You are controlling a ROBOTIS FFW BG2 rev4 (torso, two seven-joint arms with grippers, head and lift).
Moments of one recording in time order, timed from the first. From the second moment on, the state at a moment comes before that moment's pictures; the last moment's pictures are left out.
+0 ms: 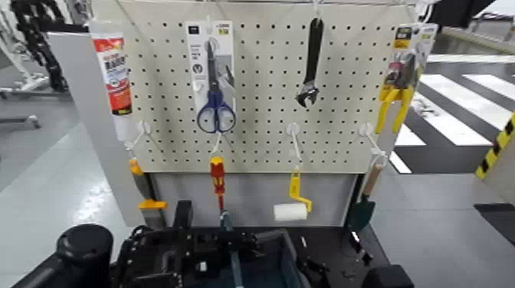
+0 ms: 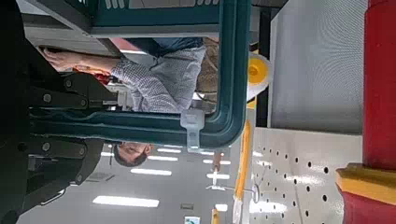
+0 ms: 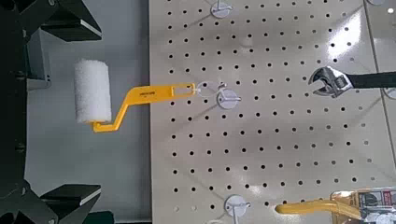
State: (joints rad) left arm -0.52 0.47 -0.59 -1.11 1.94 1.14 -0.30; right arm 0.32 -0.12 0.27 -1.82 -0.07 -0.17 -0.13
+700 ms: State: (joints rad) left arm -0.52 0.46 -0.59 -1.12 1.83 1.08 -0.37; right arm 0.32 -0.12 0.27 -1.82 -0.08 -0.17 -0.13
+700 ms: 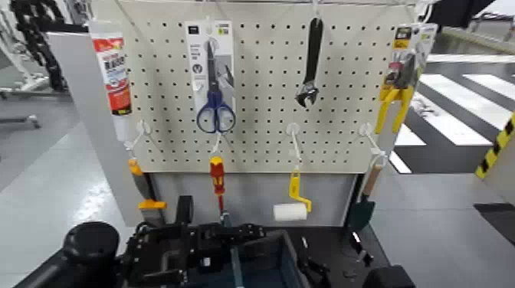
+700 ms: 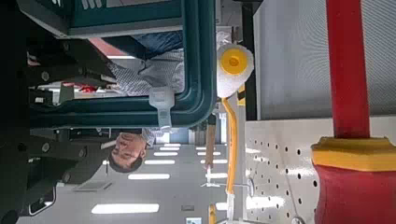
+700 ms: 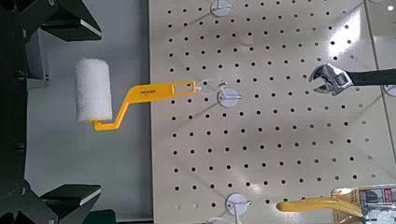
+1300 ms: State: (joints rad) left arm -0.37 0.44 -0.36 -1.36 1.60 1.02 -0.23; right arm 0.33 -0.12 0.26 -1.82 -0.08 -0.17 -0.14
